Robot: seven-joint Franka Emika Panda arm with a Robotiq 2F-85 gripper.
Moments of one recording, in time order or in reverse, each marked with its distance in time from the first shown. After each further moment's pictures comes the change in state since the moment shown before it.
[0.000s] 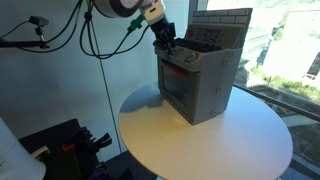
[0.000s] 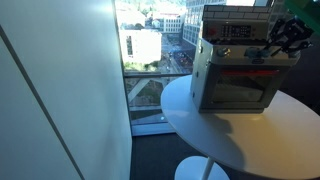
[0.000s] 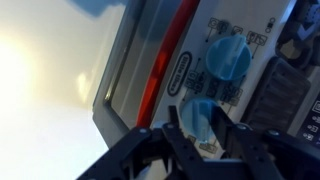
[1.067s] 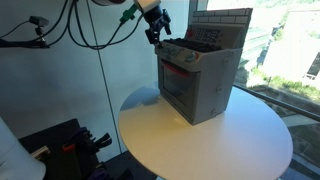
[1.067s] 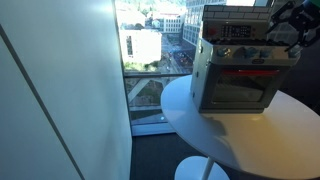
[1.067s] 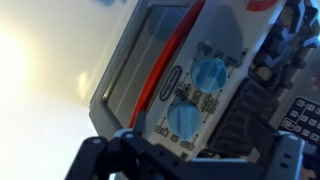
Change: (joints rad) arm 0.034 -0.093 -0.004 -0.003 0.034 -0.100 -0.107
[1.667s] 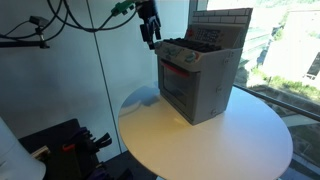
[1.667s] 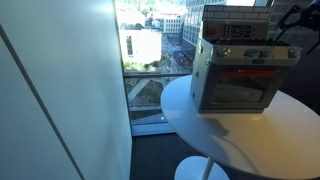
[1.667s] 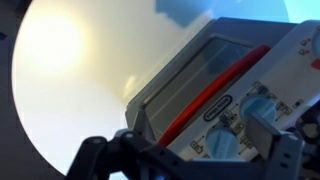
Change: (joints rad) arm 0.000 -0.043 -0.010 0.070 -0.013 -0.381 -0.260
